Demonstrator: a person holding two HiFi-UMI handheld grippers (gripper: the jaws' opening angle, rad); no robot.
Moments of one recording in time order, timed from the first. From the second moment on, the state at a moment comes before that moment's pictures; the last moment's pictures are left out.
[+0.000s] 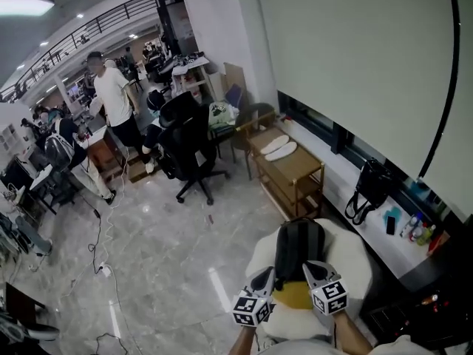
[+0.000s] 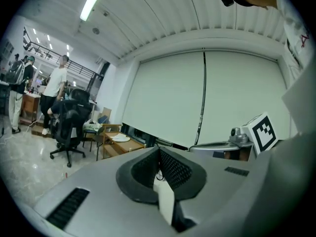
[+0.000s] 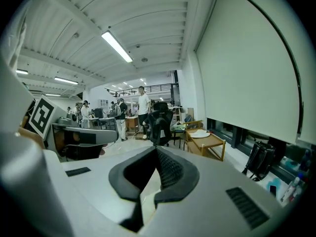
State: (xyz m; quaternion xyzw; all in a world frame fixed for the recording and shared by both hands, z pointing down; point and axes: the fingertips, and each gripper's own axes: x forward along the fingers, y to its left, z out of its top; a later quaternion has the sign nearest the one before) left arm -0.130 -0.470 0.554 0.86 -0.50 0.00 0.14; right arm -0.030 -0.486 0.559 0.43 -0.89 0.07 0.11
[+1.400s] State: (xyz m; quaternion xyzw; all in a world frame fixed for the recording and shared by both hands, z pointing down) left arm -0.096 -0.249 0.569 0.87 -0.47 0.00 0.14; right arm -0.032 -0.253 0.586 0.41 -0.90 0.10 0.11
